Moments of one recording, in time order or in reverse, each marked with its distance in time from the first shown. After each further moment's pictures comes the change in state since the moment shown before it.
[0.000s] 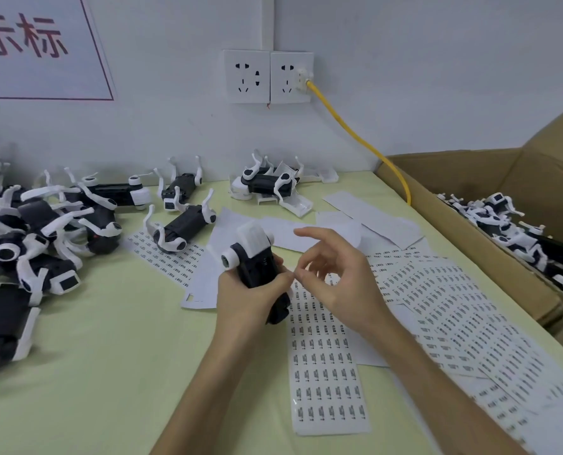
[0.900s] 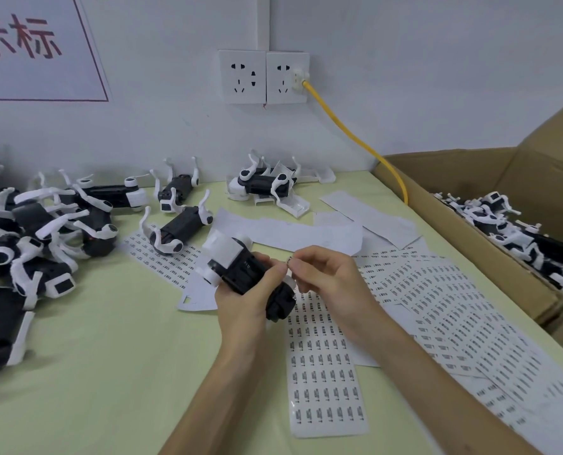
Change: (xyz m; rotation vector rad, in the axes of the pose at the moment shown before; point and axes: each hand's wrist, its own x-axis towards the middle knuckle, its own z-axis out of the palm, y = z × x) left_hand -0.007 -0.005 0.013 -0.334 0.111 -0.051; right_hand 0.002 0.001 0.008 0.430 -0.042 0.324
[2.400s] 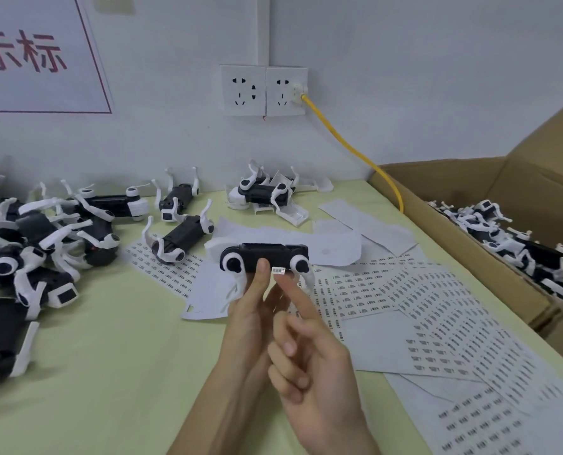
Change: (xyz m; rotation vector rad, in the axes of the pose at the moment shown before) left_hand -0.006 0.005 -0.003 -0.394 -0.212 -0.373; right_hand -0.075 -0.016 0.079 0.875 0.092 0.204
